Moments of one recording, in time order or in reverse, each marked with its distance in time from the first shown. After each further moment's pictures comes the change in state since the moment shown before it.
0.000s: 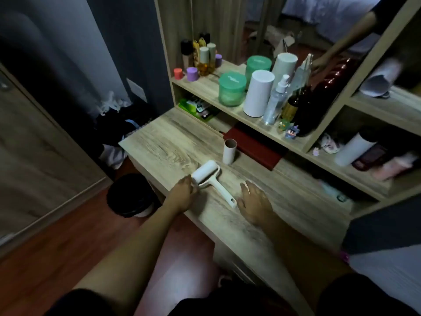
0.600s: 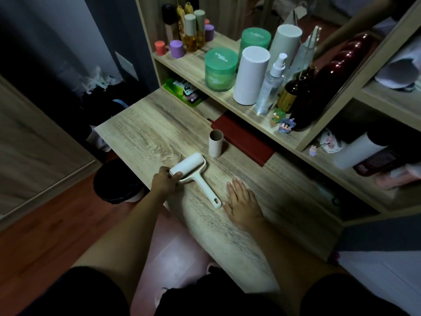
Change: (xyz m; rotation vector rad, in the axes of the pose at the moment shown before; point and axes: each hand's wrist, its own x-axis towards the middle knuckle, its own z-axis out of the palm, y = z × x) left_hand 0.073 -0.013 0.039 -0.347 0.122 -0.385; right_hand 0.014 0.041 0.039 -0.077 0.022 -0.077
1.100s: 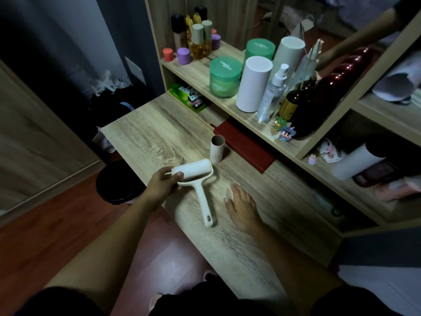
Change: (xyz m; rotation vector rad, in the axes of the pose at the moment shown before) left_hand -0.025 0.003 -0.014 -0.643 -0.136 0.065; right_hand 0.008 0.007 -0.007 0.424 -0.015 0.056
